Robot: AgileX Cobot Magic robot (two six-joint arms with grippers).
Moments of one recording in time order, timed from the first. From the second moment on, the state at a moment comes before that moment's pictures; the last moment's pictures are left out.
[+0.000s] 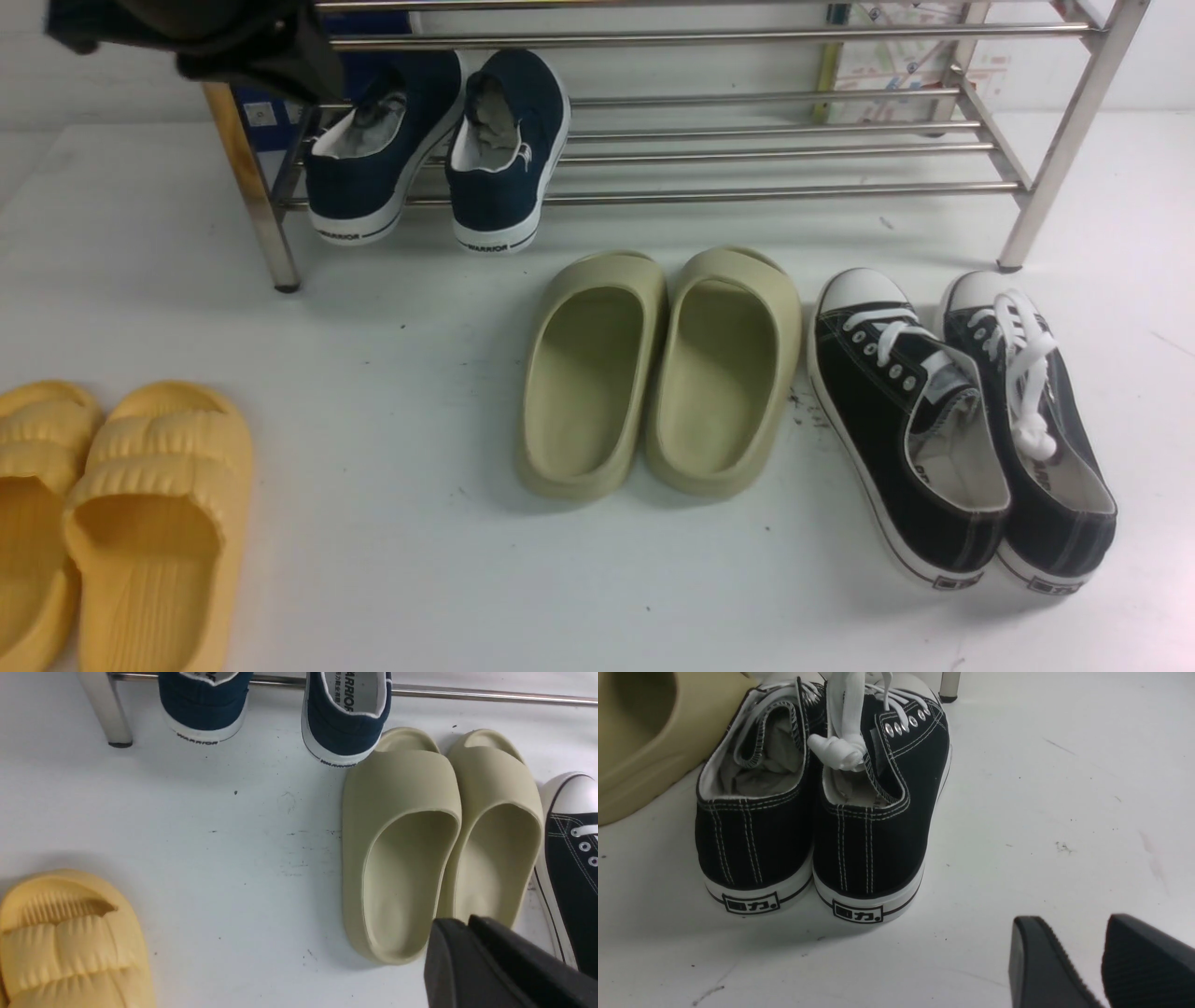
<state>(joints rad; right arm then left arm) 0.01 -0.01 0.02 -0.08 0.39 0.07 -0.26 1.43 -1.67 -0.10 1.16 -0.28</state>
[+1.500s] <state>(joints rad) 0.01 -0.01 0.02 -0.08 0.39 0.07 -0.30 0.72 -0.84 -0.06 0.89 -0.34</state>
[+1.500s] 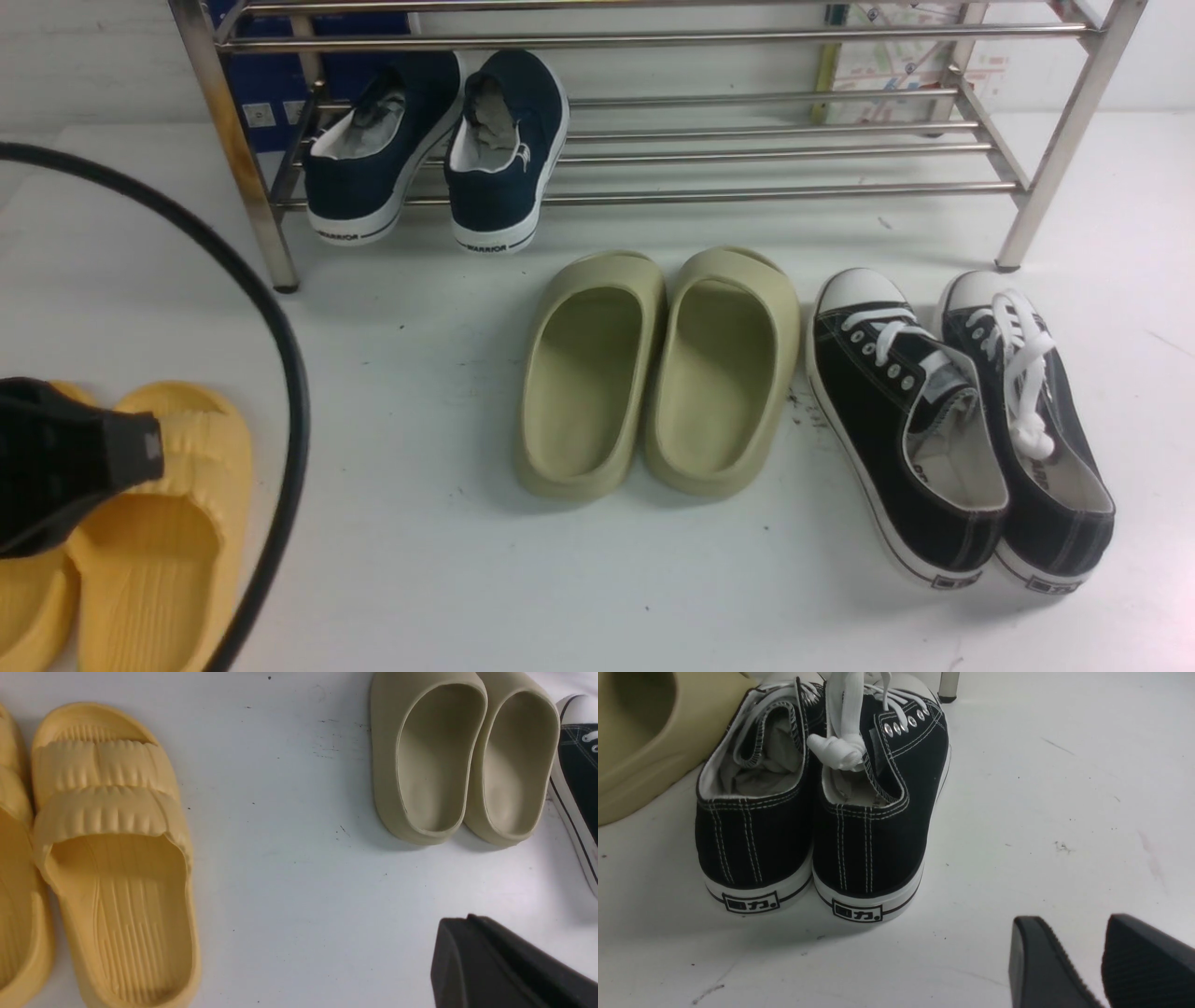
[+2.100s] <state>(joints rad) 0.01 -0.01 0.02 -0.08 0.39 0.07 -0.21 0.51 -0.51 0.11 0.42 -0.34</state>
